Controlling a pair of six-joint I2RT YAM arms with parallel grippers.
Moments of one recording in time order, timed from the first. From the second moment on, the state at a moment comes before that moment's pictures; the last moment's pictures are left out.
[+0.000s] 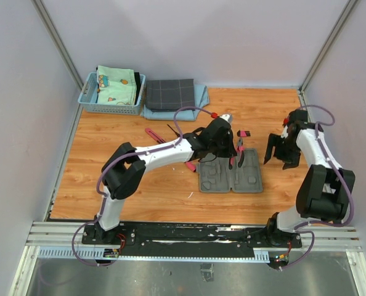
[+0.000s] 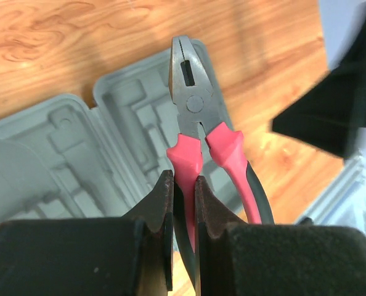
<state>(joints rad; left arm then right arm) -0.95 1.99 1.53 -0.14 0.04 -0.76 -0.17 1.53 1.06 -0.92 -0.10 0.11</state>
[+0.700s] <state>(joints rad) -1.10 2.22 1.79 -0.32 -0.25 -0.76 -0.26 1.33 1.28 -1.10 -0.03 0.12</state>
